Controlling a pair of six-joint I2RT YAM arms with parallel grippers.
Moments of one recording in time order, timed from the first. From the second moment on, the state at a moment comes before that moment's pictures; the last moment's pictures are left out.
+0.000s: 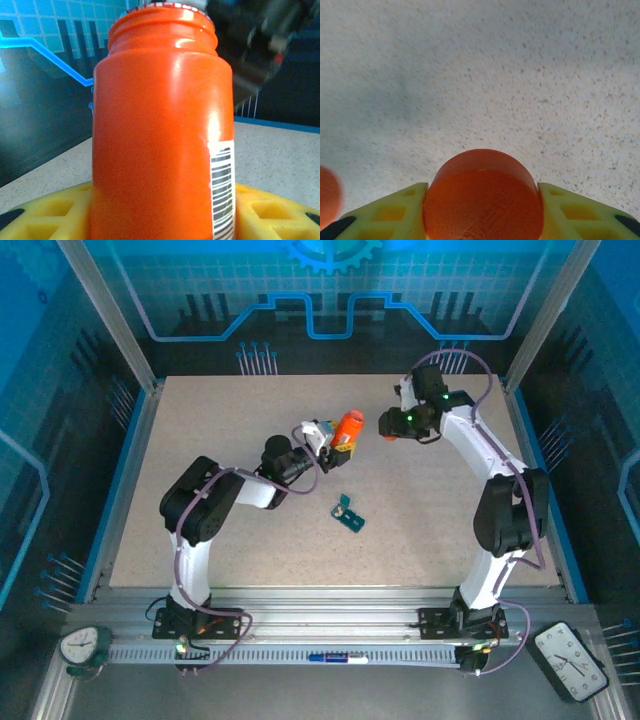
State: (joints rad) left arm -0.48 2.03 0.96 1.18 0.50 0.03; right arm 0.21 1.81 1.62 -0.81 -0.26 0.22
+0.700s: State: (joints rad) left arm -0.47 2.18 1.06 1.15 0.55 0.14; right arm 0.16 1.91 1.83 -0.97 -0.54 0.13
